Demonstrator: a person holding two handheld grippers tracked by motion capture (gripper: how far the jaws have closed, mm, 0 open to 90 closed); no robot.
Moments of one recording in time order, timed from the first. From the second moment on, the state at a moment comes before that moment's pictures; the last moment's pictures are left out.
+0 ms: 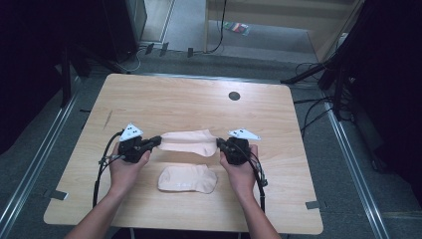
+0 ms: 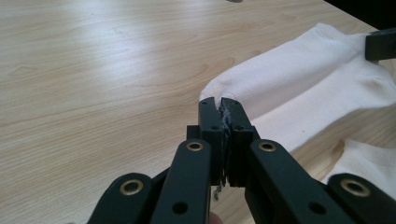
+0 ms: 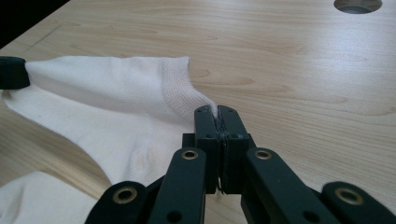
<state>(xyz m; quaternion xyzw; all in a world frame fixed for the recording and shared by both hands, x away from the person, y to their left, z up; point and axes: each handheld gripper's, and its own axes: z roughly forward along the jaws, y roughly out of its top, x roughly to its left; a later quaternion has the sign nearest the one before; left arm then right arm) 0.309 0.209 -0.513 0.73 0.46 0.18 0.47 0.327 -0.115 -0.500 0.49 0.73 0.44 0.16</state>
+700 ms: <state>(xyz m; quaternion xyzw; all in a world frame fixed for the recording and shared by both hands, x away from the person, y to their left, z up) 0.251 0.223 -0.507 0.74 0.44 0.16 0.49 0.281 -0.125 -0.490 0.48 0.74 0.44 0.13</state>
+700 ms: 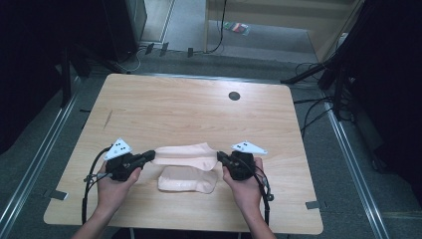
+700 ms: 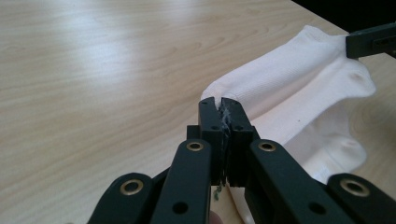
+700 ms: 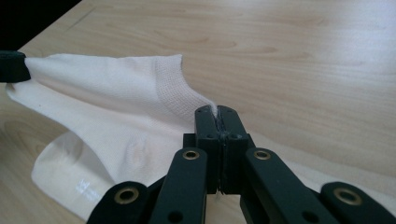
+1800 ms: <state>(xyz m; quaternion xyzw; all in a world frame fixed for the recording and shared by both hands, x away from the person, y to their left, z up) 0.218 0.201 -0.540 0.81 0.40 0.14 0.40 0.251 -0.120 -0.530 0.47 0.78 0.40 0.11</state>
